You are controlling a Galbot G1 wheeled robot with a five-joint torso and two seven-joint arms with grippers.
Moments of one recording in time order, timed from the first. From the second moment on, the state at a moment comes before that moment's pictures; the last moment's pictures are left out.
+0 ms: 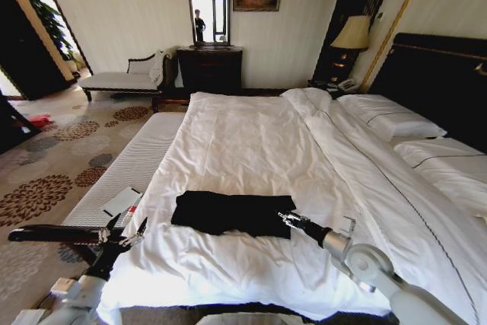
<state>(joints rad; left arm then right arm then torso) 1.97 -0.99 -0.84 -2.00 -0.62 -0.41 0.11 -1.48 0.70 0.42 1.97 1.34 -0.27 -0.08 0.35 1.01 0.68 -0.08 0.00</state>
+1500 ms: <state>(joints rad) 1.97 -1.00 -0.83 -2.02 -0.60 -0.43 0.11 -1.32 0.68 0.23 1.78 1.31 -0.28 -0.11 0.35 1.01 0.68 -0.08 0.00</state>
